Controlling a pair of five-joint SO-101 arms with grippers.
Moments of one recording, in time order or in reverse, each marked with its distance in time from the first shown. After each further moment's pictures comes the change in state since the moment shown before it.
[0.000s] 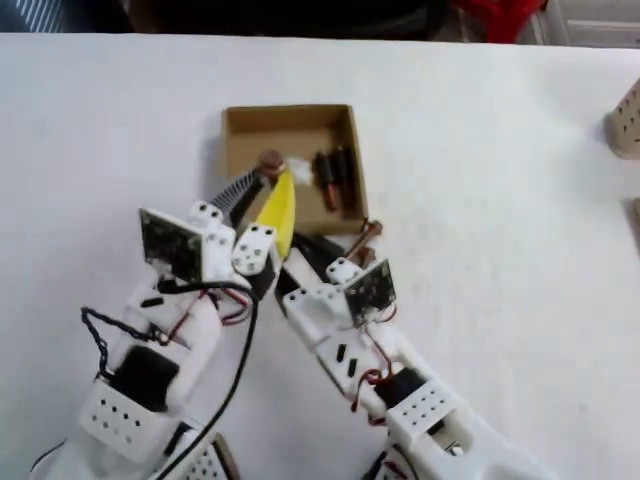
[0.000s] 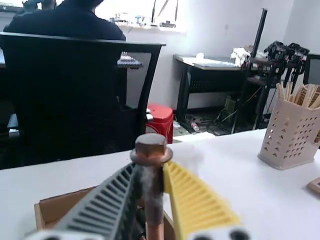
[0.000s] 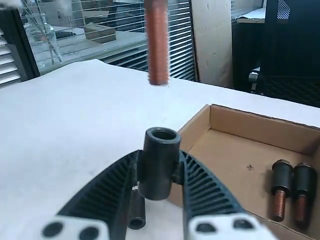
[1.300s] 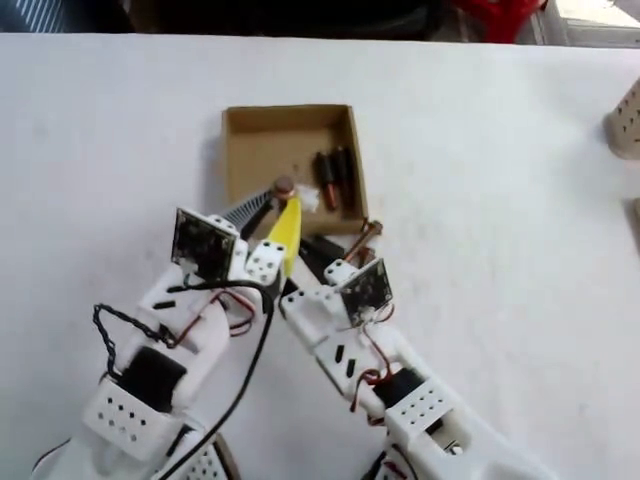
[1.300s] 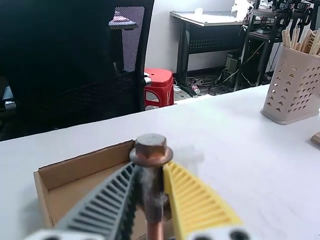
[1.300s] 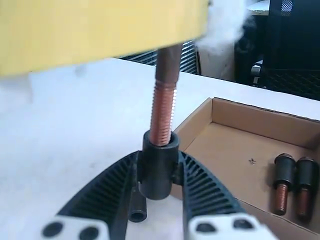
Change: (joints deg) left arm 1.6 -0.2 3.6 6.1 -2.4; right arm -0.3 0.2 0.0 0.3 0.0
